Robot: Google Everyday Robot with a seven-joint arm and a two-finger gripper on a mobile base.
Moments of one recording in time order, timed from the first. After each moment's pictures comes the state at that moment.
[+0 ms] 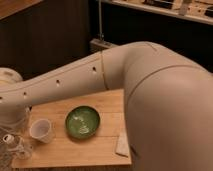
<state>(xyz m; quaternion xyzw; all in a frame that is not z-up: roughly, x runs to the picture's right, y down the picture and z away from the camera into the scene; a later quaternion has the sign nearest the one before) -0.333 0.152 0.568 -0.32 -0.13 0.15 0.93</state>
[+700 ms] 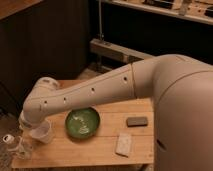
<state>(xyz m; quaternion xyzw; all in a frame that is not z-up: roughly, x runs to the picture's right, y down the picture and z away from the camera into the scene) -0.337 0.151 0.602 -0.34 -0.25 0.22 0.88</state>
